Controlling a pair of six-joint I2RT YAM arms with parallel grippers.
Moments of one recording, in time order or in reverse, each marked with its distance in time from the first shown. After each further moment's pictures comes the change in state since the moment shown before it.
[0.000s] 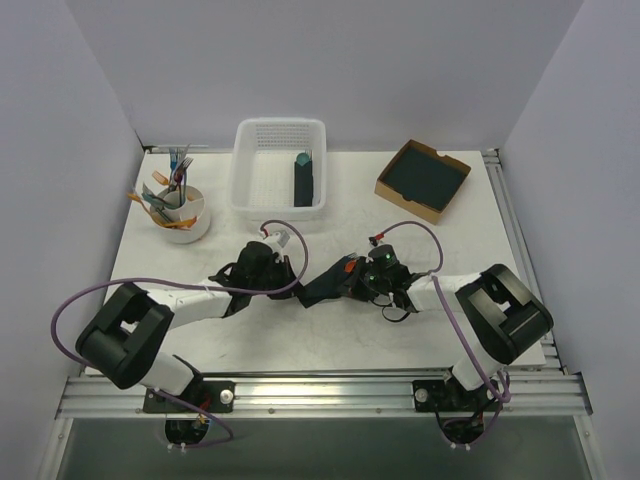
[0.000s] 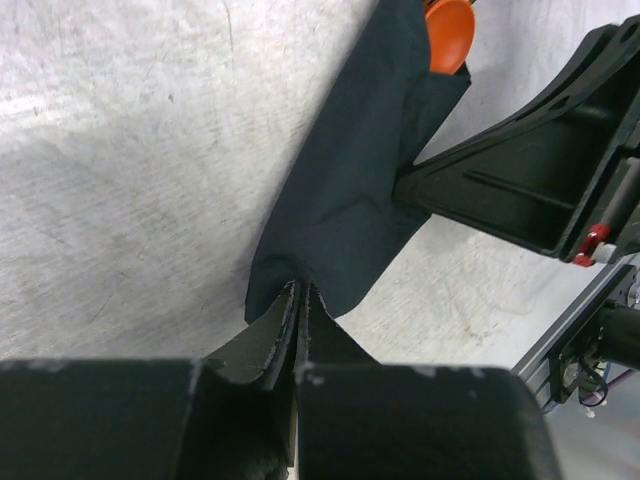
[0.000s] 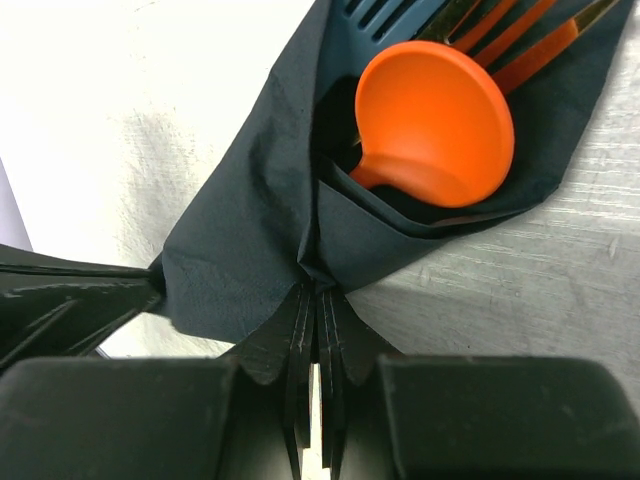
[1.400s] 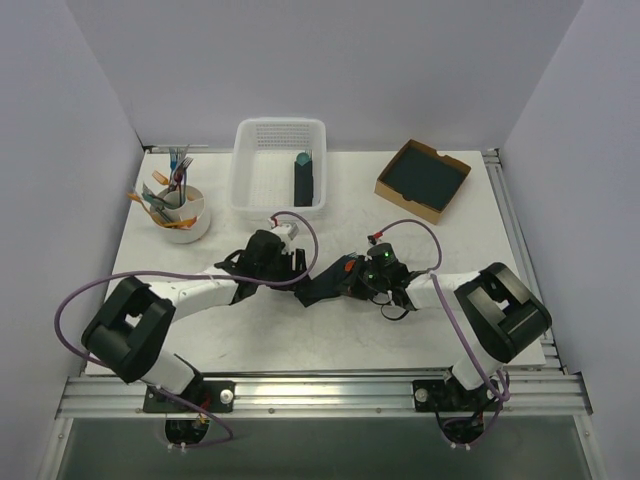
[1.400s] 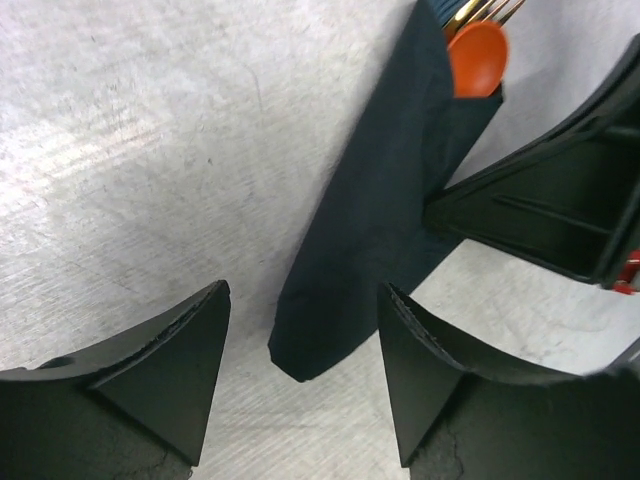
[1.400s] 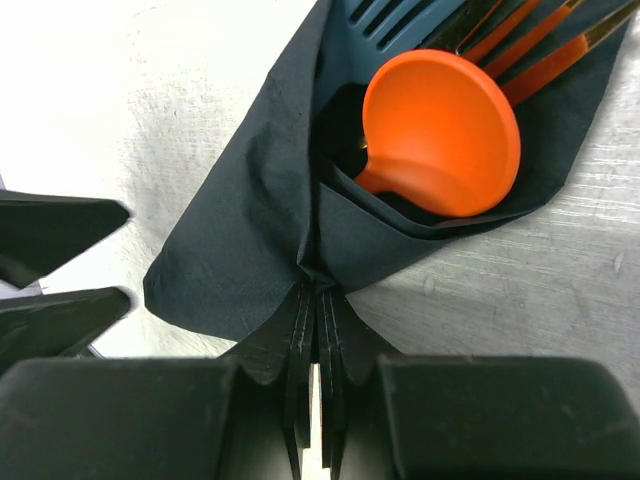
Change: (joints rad) left arm -0.013 0.014 0.135 -0.170 -0.095 0.171; right arm 0.000 0.010 0.020 -0.017 0.003 -0.012
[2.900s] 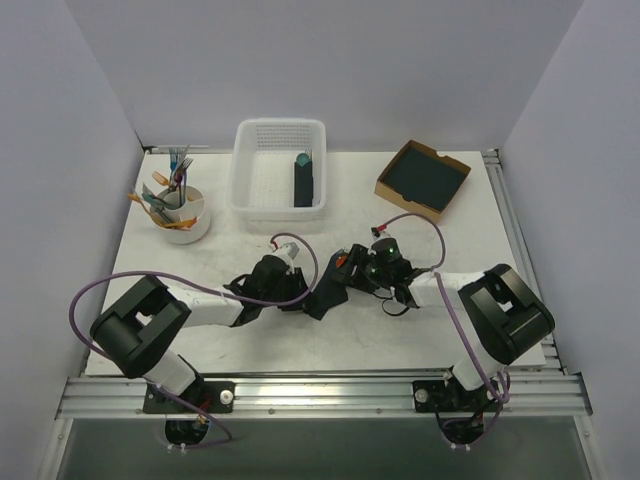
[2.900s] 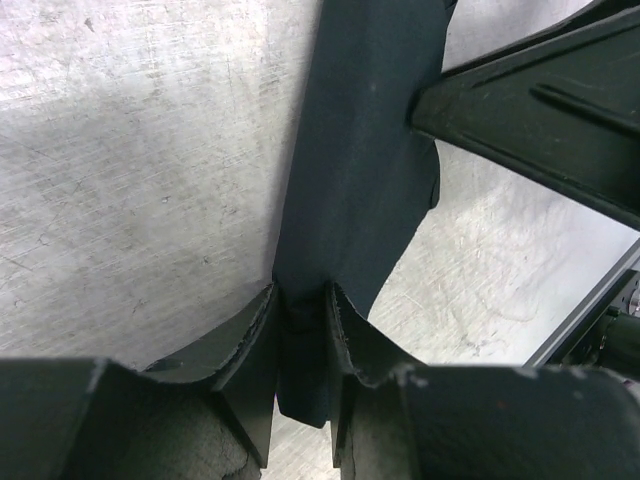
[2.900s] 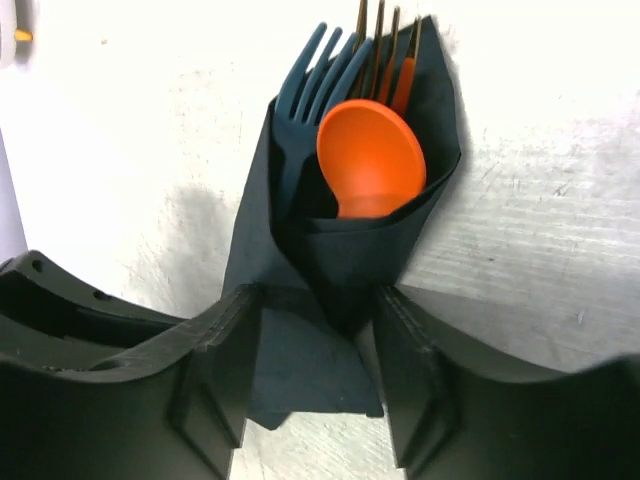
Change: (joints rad) left arm -0.109 0.072 -0.181 0.278 0.009 -0.281; right arm -0.032 -0.013 0.010 0.038 0.024 -0.049
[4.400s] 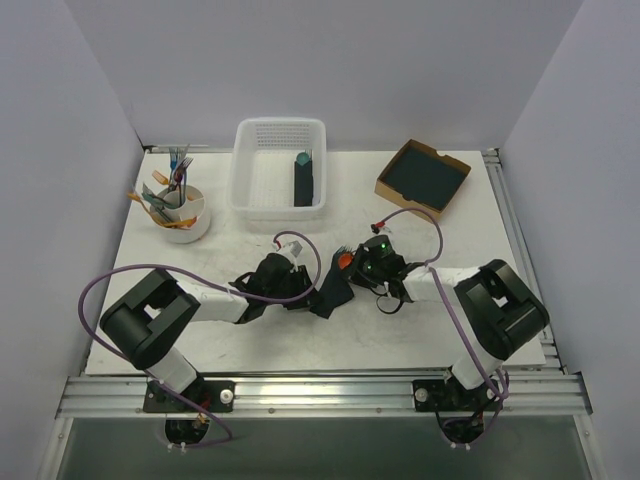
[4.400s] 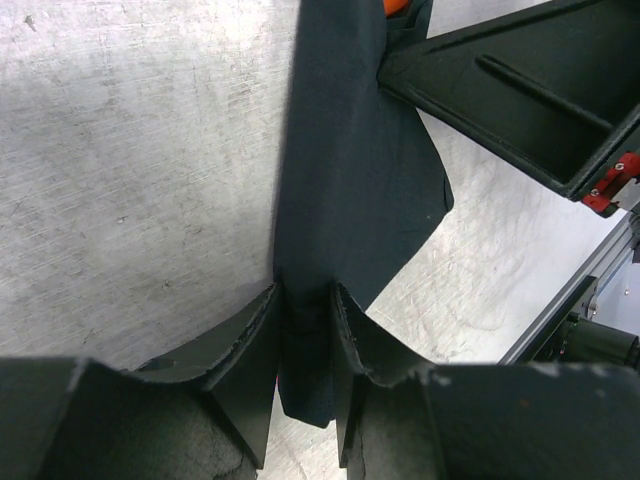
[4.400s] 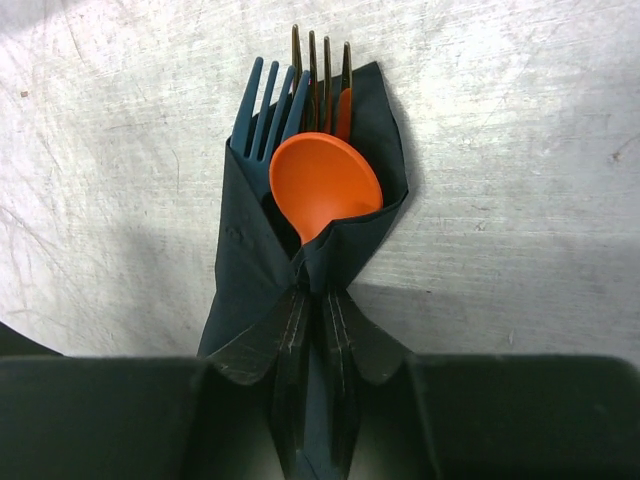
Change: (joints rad) left arm -0.011 0.059 0.026 0.045 0.023 -0.081; right arm 0.035 0.031 0.069 -0.107 0.175 -0.034
